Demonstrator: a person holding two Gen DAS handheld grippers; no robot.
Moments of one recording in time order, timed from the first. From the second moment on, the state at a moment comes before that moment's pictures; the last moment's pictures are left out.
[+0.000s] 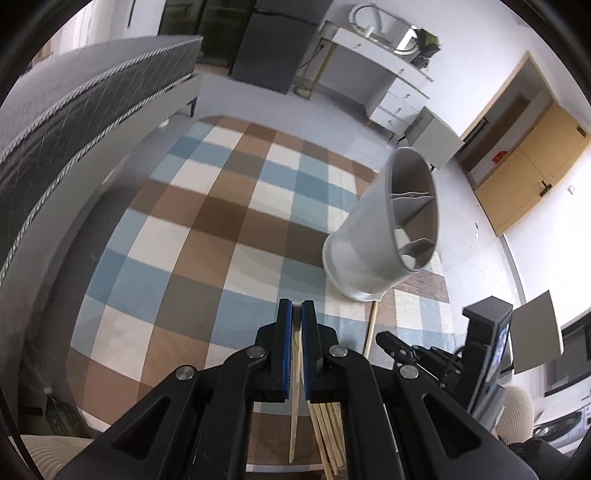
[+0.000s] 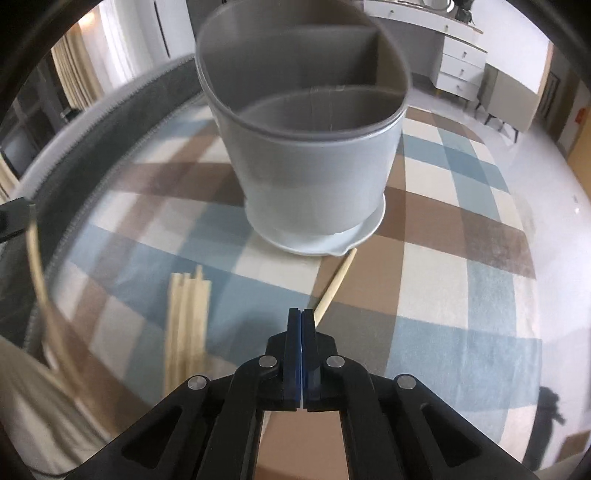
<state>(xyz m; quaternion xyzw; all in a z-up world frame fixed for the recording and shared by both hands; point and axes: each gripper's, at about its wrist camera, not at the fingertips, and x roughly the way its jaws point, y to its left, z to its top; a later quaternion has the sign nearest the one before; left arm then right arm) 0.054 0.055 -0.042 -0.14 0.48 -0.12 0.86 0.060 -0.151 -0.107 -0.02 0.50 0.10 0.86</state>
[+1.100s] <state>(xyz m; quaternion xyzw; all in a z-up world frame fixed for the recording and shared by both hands) 0.054 0.065 -0.050 -0.17 0.49 -0.12 0.85 0.051 -0.152 -0.134 -0.15 0.59 0.19 0.77</state>
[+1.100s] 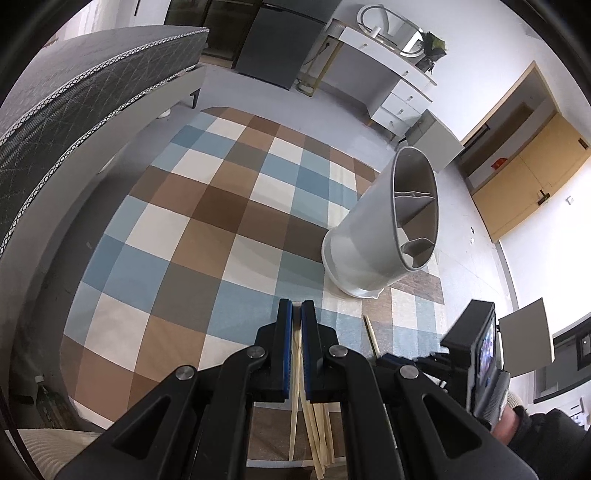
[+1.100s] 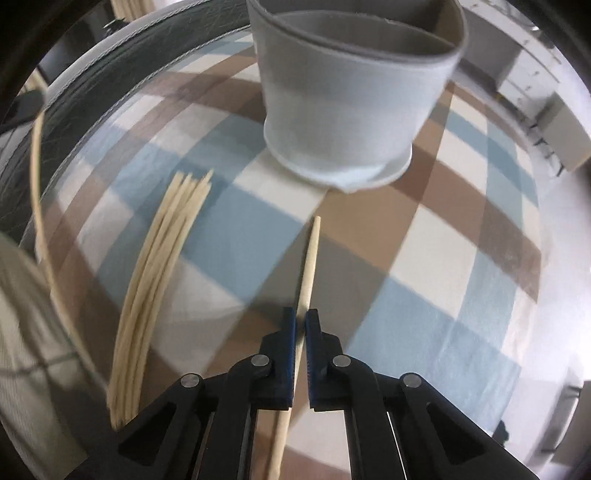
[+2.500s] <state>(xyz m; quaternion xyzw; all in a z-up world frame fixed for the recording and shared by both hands) 0.040 0.022 -0.012 -0.10 0.48 -0.14 0.86 0.015 -0.192 -0.030 0.11 0.36 0.21 0.90</state>
